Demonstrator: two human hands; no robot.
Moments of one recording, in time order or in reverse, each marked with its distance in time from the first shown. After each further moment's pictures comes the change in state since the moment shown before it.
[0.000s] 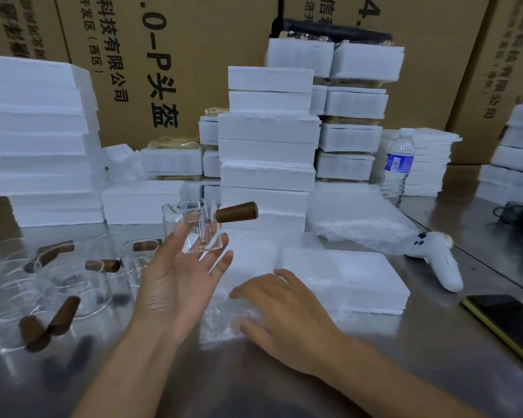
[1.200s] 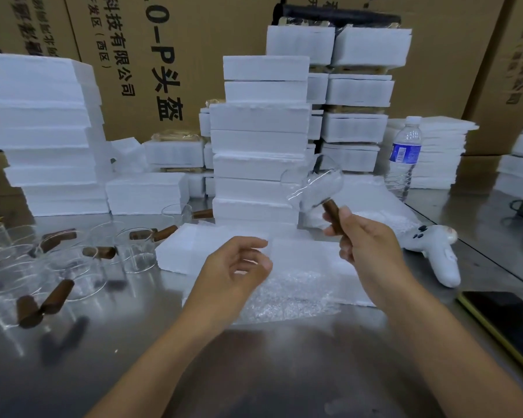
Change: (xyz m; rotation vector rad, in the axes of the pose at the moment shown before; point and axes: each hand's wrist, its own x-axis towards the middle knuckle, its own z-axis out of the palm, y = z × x) left_hand -0.005 -0.062 0.019 1.080 0.031 0.129; right_hand -0.010 0.074 -0.073 1.029 0.539 0.779
